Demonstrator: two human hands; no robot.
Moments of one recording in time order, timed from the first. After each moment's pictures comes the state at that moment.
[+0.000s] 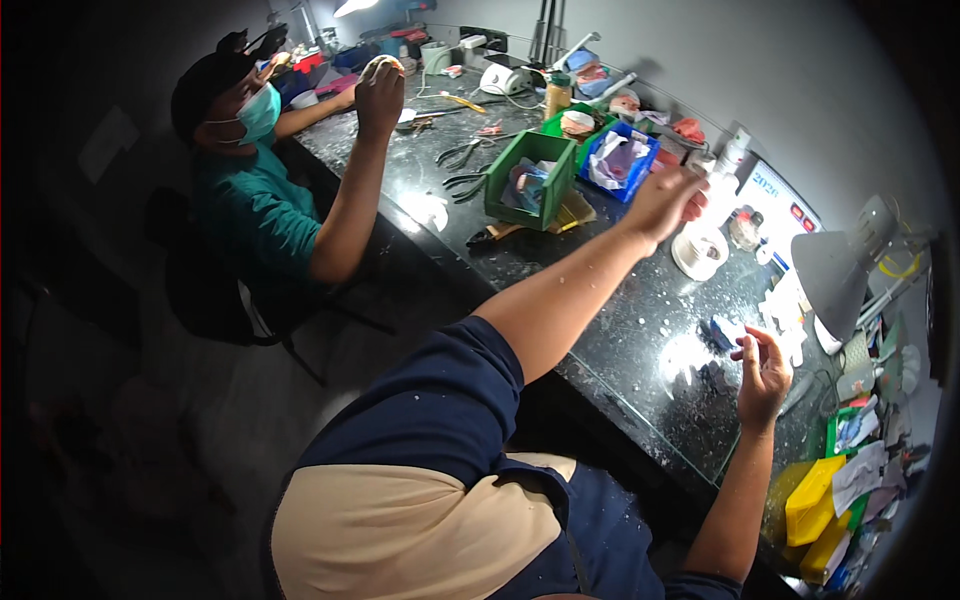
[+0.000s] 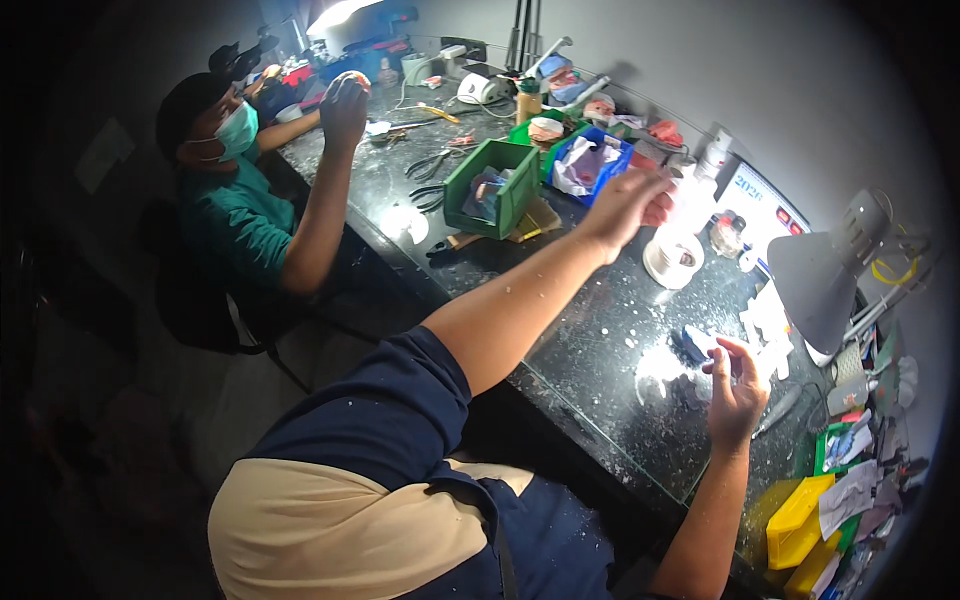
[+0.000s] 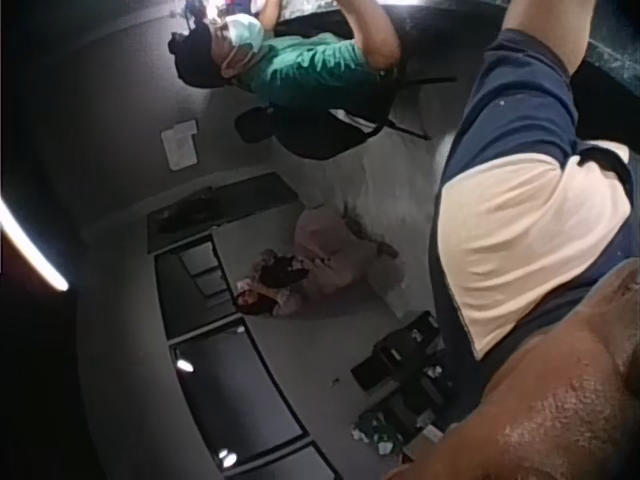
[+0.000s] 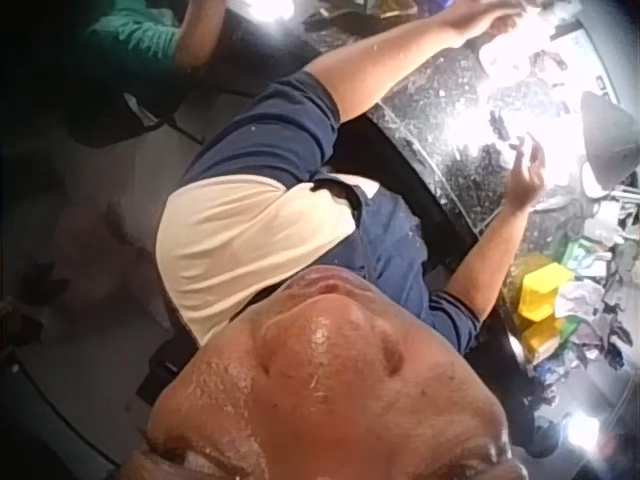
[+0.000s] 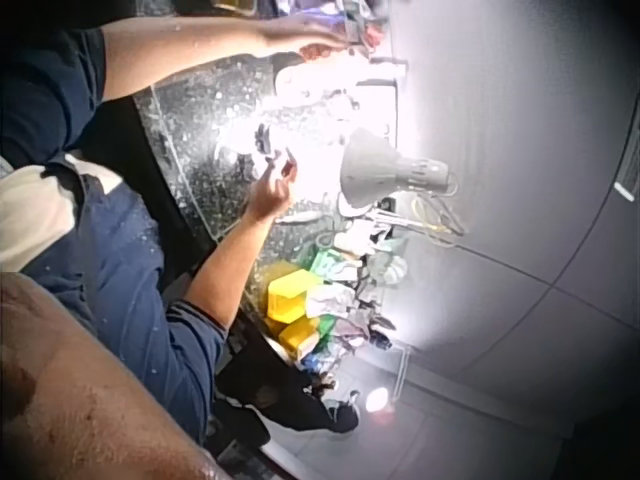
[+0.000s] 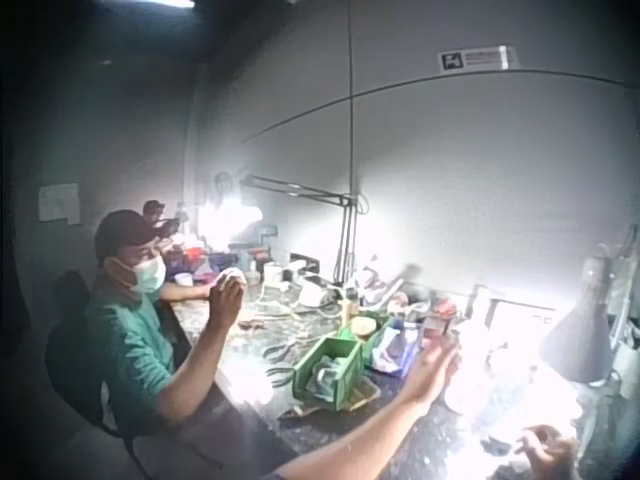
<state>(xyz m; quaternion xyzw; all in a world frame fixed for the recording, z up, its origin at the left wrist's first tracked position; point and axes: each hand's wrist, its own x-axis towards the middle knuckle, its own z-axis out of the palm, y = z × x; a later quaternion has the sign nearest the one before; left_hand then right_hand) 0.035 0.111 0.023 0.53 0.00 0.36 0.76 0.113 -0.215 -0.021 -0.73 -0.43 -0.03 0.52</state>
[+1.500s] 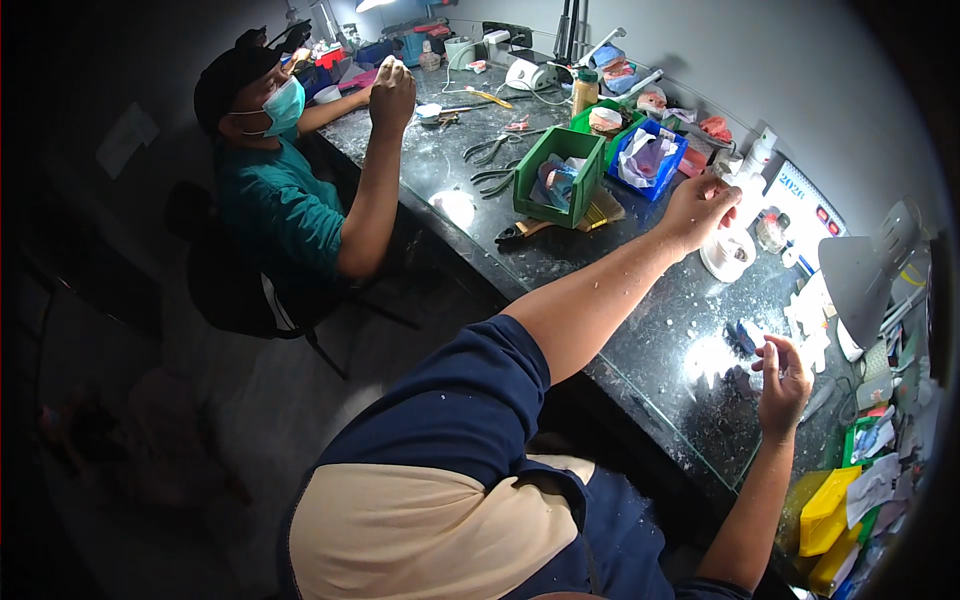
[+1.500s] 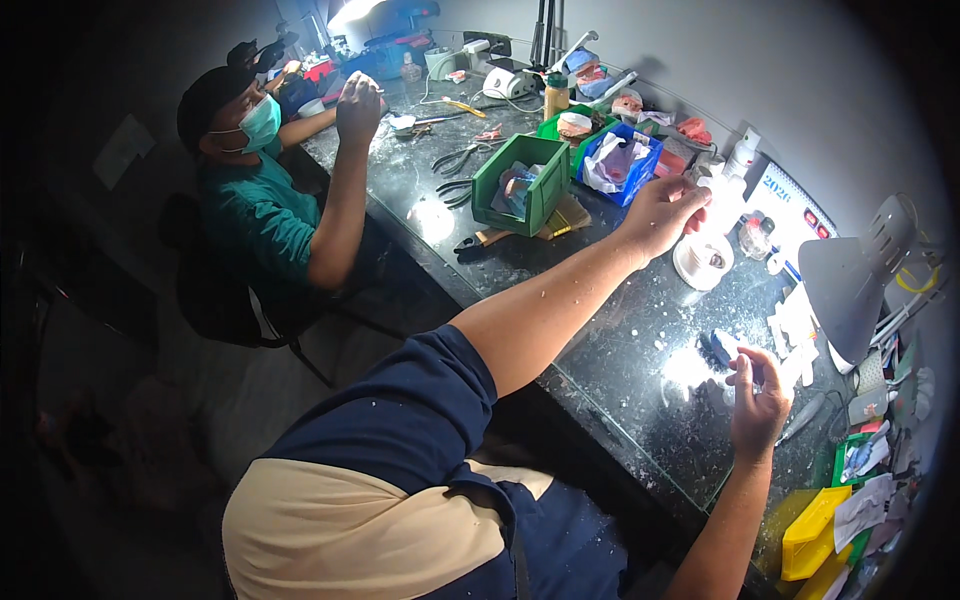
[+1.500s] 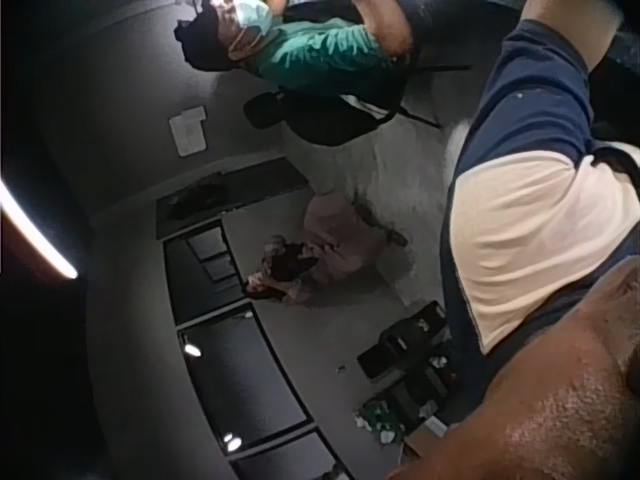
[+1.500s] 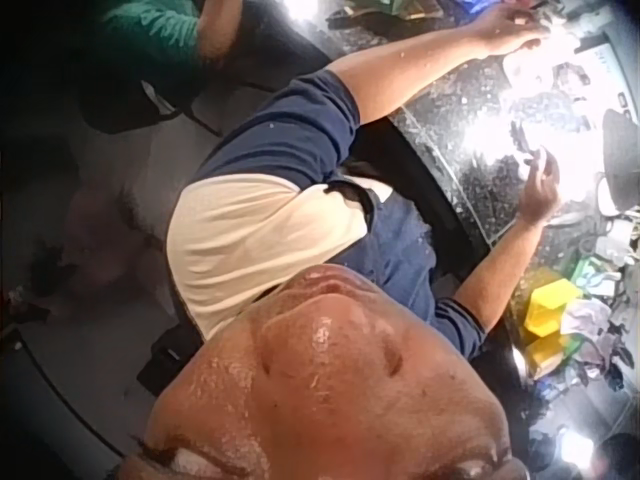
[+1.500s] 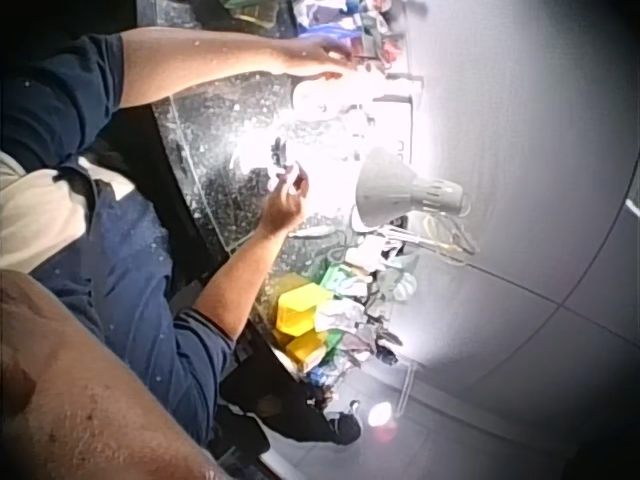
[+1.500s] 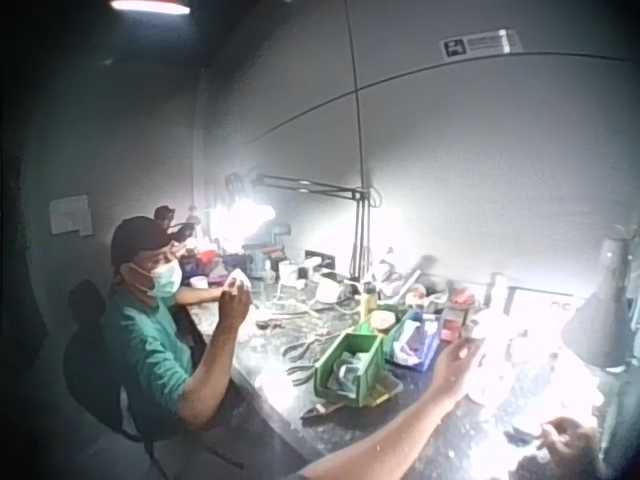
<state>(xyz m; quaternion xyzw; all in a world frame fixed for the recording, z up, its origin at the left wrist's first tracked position) 0.041 0.109 0.012 0.57 0.00 0.39 0.72 0.103 -0.212 -0.014 -0.75 -0.44 -0.03 0.49</state>
